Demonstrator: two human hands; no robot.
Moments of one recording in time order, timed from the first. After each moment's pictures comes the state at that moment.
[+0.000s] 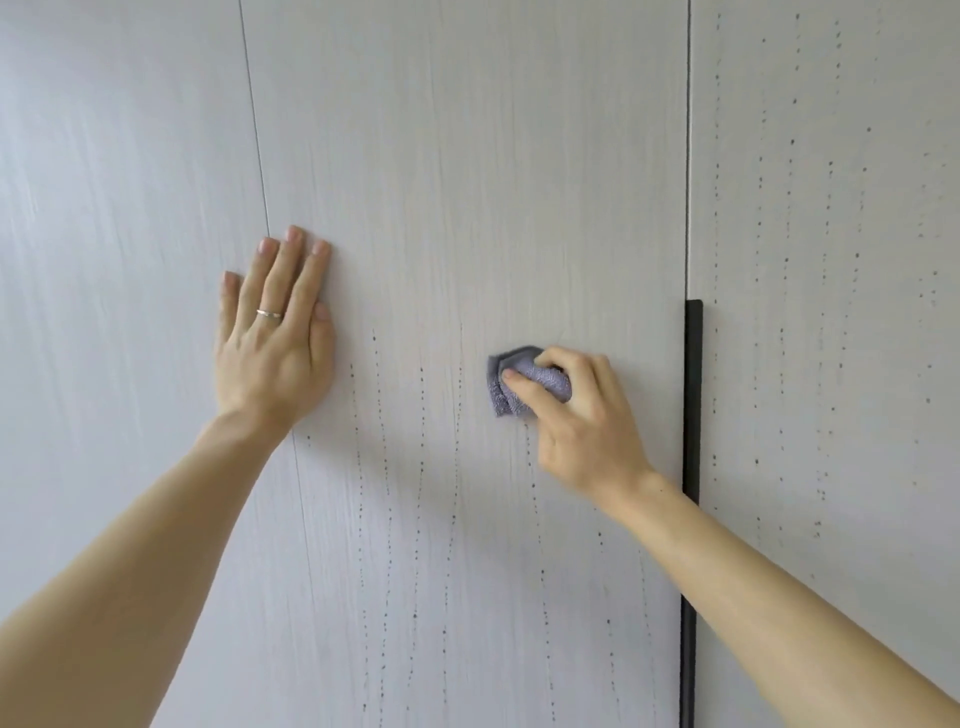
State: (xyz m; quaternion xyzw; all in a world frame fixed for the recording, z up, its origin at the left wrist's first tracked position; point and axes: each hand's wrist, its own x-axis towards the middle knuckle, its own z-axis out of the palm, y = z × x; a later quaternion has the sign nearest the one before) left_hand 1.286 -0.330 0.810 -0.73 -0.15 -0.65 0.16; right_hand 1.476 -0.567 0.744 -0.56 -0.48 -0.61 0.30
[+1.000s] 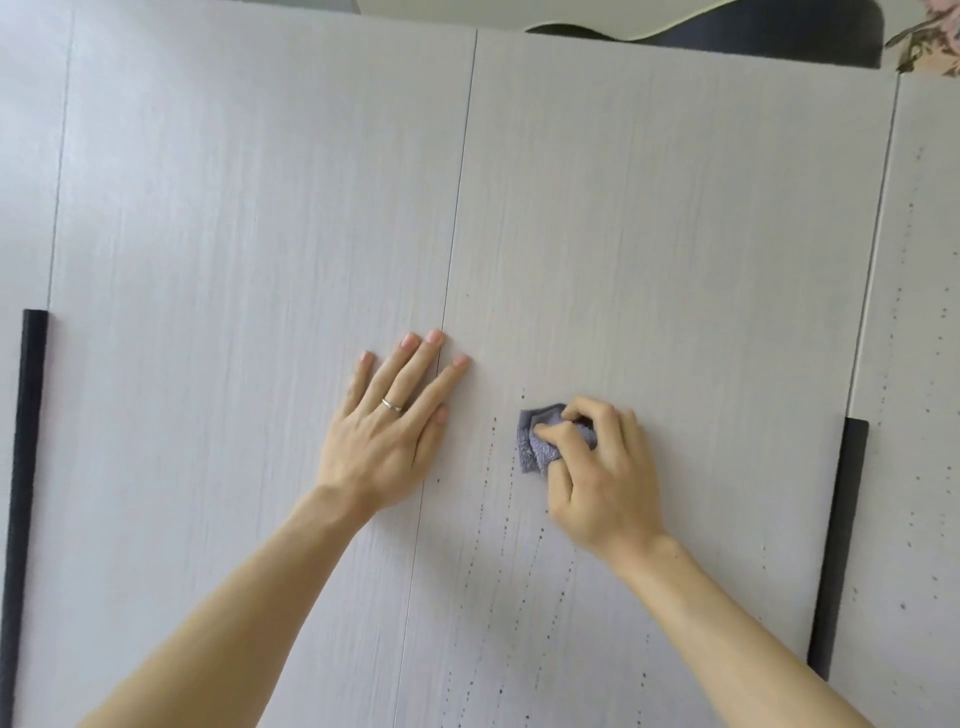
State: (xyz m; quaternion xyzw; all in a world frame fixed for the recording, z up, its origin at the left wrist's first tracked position) left_hand 1.256 -0.289 0.770 -0.73 -0.10 -0.64 0.23; right_hand 1.410 -0.480 0.771 -0.53 -0.51 -0.61 0.30
